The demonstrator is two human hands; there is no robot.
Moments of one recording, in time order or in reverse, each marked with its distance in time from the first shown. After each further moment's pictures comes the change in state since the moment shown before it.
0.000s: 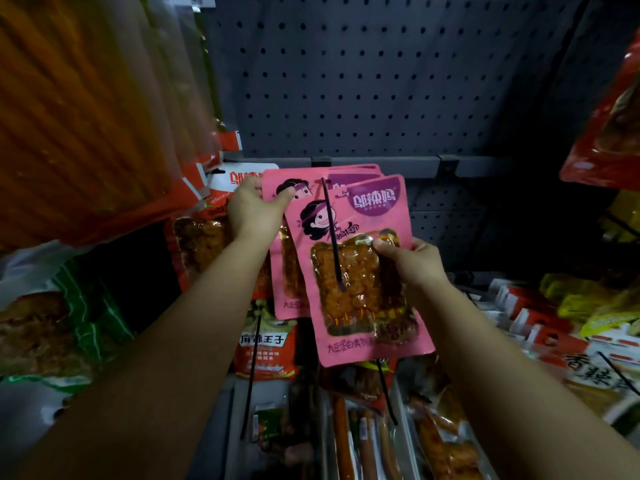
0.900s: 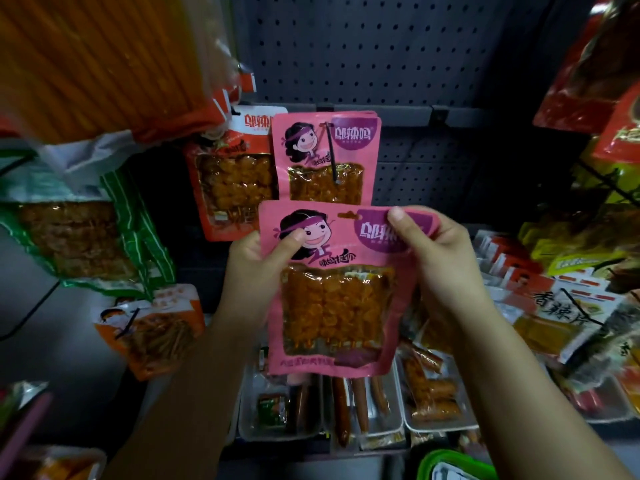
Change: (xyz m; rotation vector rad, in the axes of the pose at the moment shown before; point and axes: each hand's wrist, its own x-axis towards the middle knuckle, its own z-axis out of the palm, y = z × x) left_hand -0.194 -0.017 -0.090 -0.624 -0.368 -0.058; right_hand -0.167 -0.004 -0.043 0.039 -0.267 -0.433
